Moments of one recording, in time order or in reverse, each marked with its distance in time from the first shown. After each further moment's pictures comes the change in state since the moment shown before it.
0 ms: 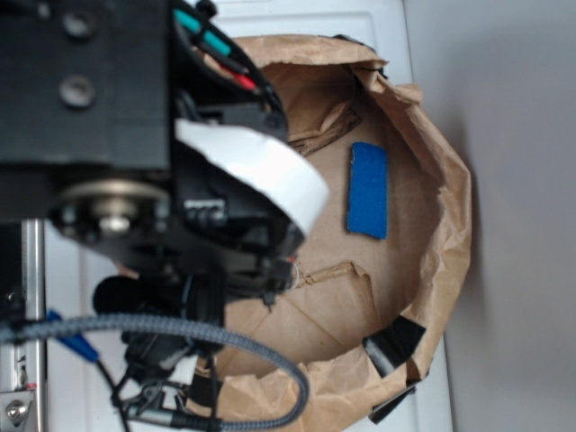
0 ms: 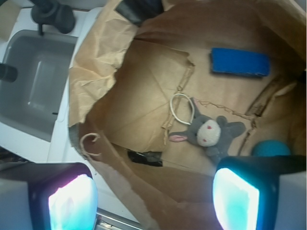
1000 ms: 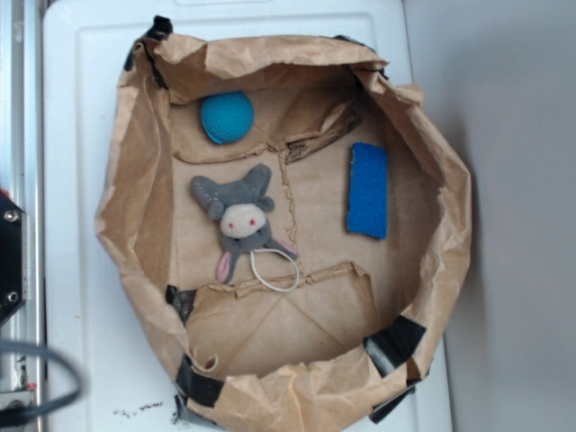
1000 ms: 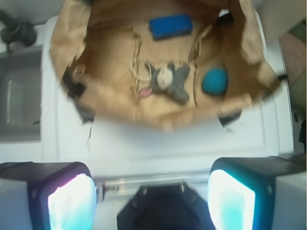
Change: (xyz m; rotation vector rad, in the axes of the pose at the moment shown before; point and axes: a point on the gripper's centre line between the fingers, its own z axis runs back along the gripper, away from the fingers) arm -0.059 -0.011 0.035 0.157 -0.036 0.326
